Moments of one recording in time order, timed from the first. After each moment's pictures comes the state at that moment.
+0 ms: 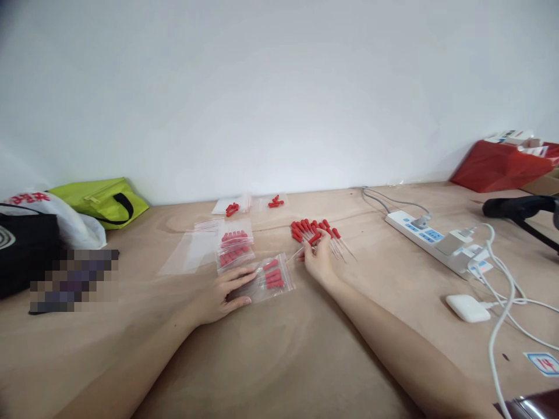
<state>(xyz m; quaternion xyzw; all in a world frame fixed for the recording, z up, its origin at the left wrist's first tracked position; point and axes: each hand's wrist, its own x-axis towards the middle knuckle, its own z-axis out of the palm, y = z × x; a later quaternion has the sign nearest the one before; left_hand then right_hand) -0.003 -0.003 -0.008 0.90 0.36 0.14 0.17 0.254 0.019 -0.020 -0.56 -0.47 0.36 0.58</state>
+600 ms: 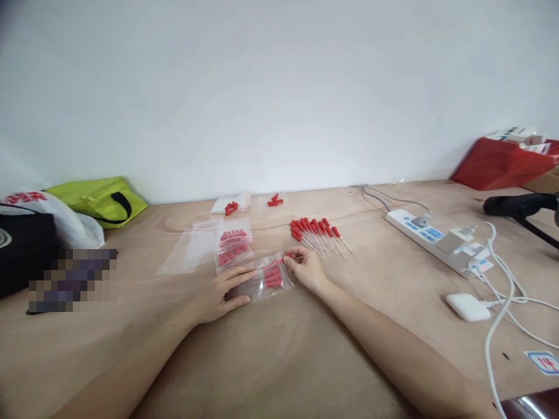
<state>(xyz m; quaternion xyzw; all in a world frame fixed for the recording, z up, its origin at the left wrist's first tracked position) 0.000 -0.005 -0.003 0.91 0.36 0.14 0.16 0.237 0.008 -0.026 -0.53 -0.47 0.50 0.50</state>
